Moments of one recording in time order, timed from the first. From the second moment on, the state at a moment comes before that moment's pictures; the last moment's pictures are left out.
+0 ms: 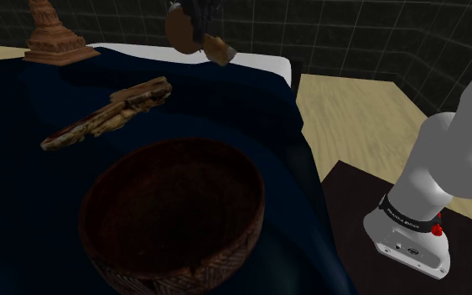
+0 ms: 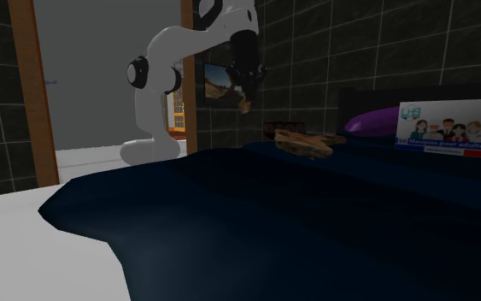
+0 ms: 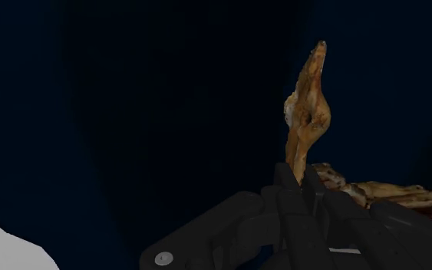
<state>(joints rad) 0.25 -0.05 0.36 -1.45 0.00 1.59 0.35</state>
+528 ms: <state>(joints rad) 0.35 -0.03 0.47 -1.44 -0.04 1.59 0.55</state>
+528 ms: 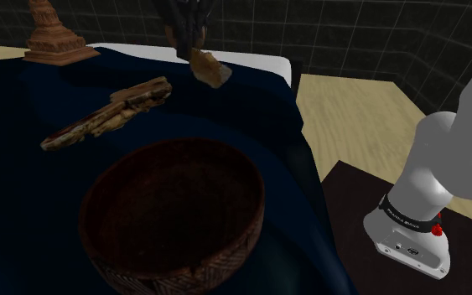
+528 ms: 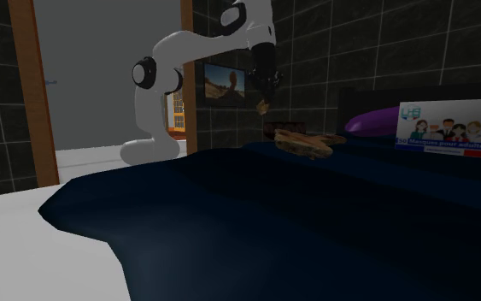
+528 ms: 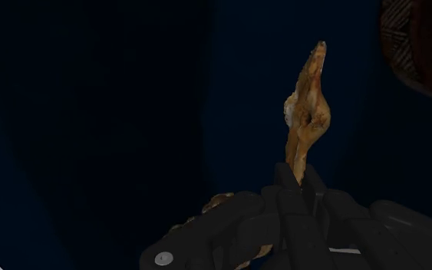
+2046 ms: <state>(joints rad) 0.55 0.11 0.64 -1.40 -0.18 1.63 0.93</state>
